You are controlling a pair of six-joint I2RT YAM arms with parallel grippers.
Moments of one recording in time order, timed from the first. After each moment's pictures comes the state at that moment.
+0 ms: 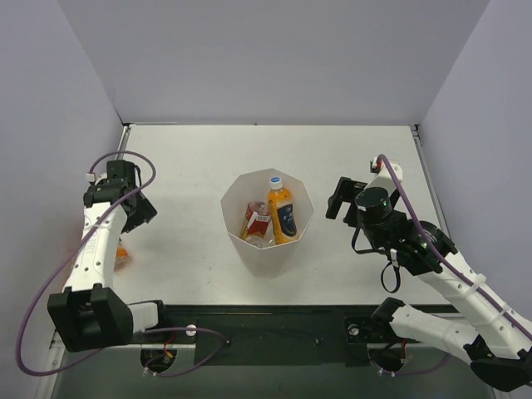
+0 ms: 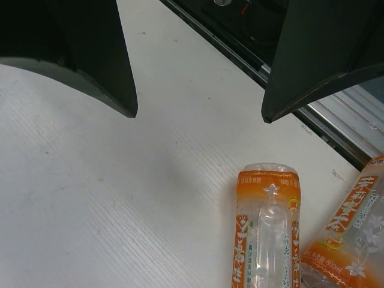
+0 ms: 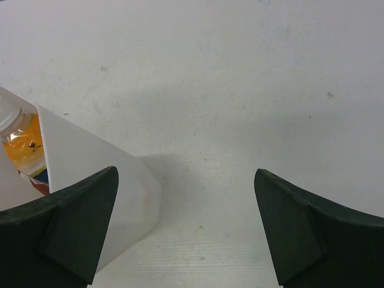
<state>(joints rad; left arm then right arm) 0.10 1.21 1.13 -1.07 -0.39 -0.59 0.76 0.89 1.10 -0.79 0.62 0.61</state>
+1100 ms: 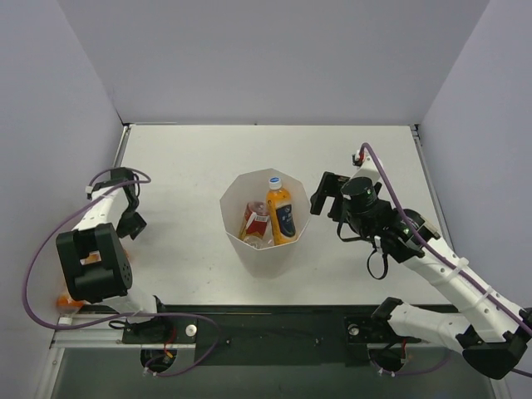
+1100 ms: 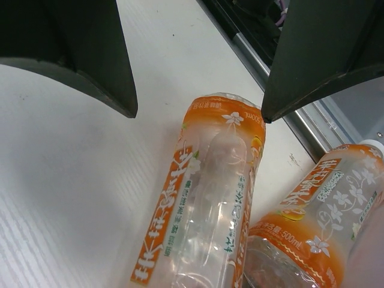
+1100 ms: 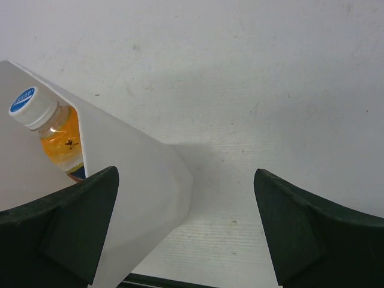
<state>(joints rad) 0.22 1.58 1.07 -0.94 -0.60 -0.59 0.76 1.00 1.12 -0.73 0.47 0.66</state>
